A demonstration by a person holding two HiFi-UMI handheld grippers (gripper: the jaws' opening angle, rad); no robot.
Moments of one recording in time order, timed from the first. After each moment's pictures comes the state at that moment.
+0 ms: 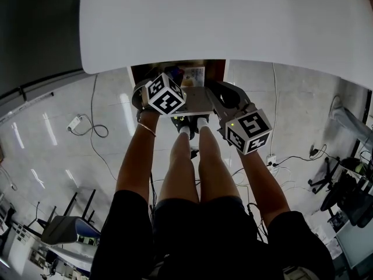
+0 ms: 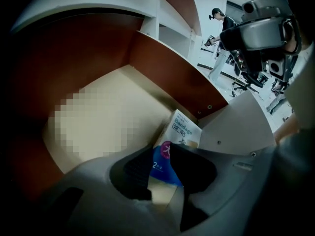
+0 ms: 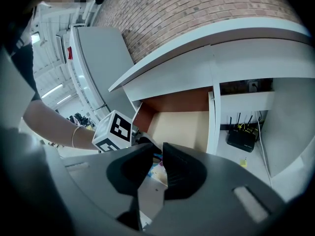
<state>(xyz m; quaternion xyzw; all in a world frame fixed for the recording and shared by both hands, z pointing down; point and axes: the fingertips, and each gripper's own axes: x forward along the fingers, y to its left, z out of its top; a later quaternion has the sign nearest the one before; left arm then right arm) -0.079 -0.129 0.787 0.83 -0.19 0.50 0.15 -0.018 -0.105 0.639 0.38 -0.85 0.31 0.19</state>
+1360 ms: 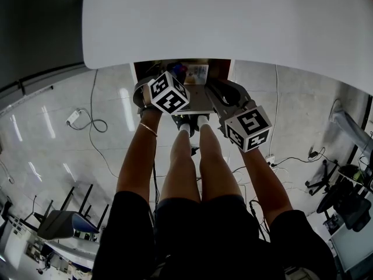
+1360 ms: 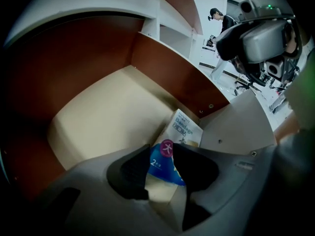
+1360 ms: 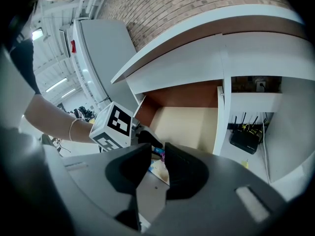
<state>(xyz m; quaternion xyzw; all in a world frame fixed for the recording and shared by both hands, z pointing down) -0.081 -0.133 0.785 0.83 -0.21 0.50 0.14 -0.028 -0.106 0.653 0.35 -0.86 0.30 0.22</state>
